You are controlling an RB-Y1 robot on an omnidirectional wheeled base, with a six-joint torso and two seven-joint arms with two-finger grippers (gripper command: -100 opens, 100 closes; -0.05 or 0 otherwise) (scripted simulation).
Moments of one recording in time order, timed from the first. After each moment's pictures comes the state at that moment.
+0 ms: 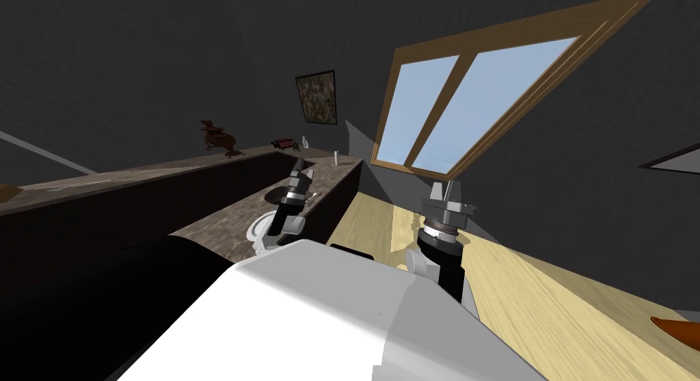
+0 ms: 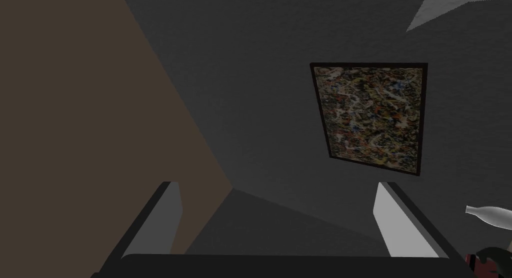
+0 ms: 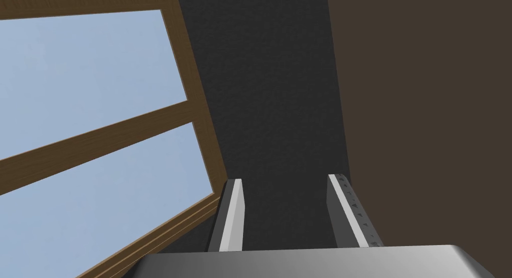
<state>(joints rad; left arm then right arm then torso) 0.41 0.13 0.10 -2.32 -0.02 -0.24 0.12 0.46 -0.01 0.06 -2.36 0.10 -0.47 -0.14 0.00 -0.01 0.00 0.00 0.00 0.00</state>
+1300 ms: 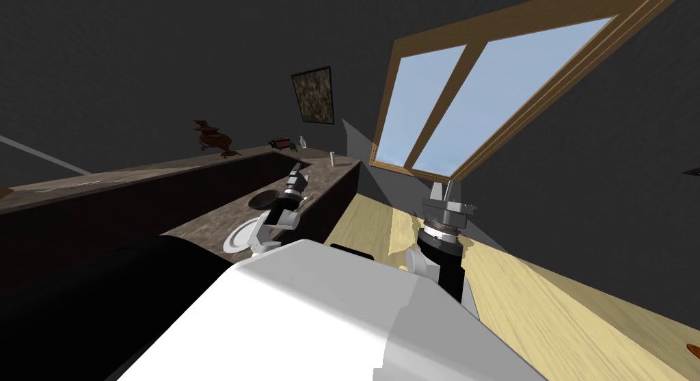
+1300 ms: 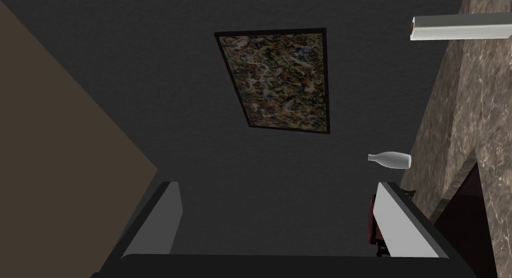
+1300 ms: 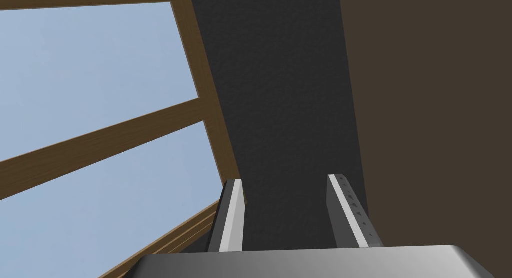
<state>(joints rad) 0.37 0.15 0.21 -2.30 0.00 0.08 0.19 0.46 -0.01 0.06 -2.36 0.10 -0.47 -0.14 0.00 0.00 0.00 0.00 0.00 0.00</state>
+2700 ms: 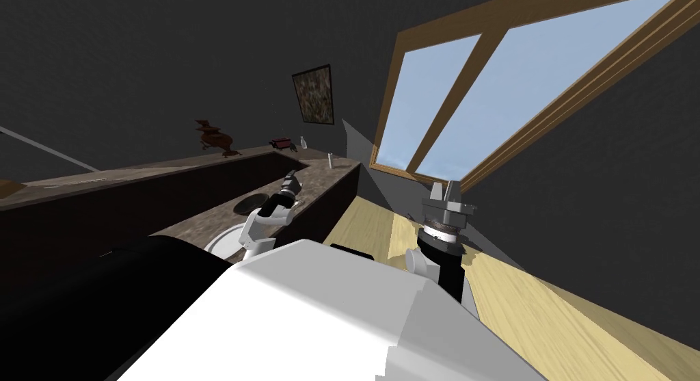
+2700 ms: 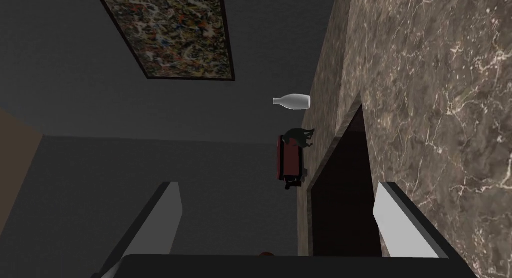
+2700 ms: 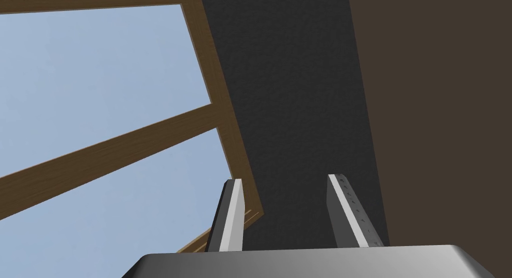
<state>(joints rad) 0.33 0.17 0.33 -2.30 0.04 0.47 0.26 0.46 -0.01 0.06 -2.36 0.10 -0.47 -0.14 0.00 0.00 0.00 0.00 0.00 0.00</state>
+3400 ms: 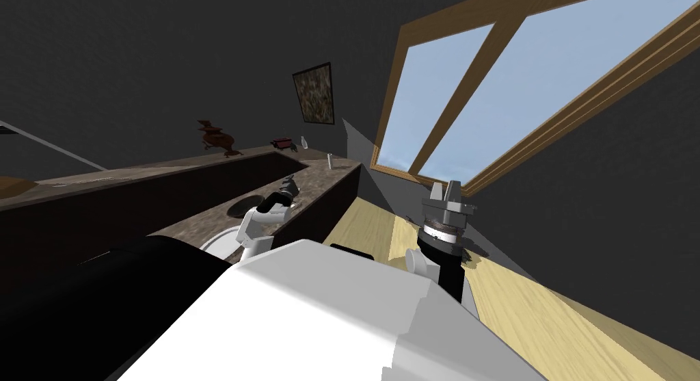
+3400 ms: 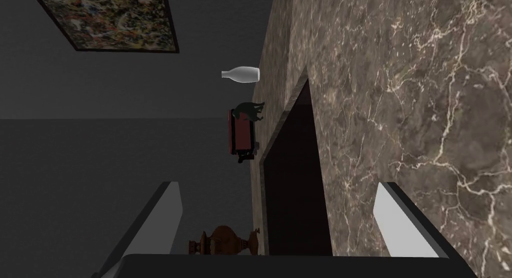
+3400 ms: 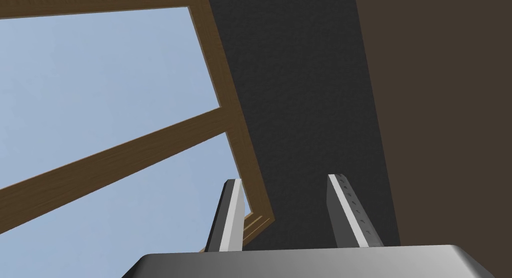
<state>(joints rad) 0.31 0.18 0.38 -2.28 0.06 0.66 0.29 0.46 -0.01 0.06 -2.36 0.10 -0.47 -0.14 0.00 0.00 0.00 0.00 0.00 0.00</state>
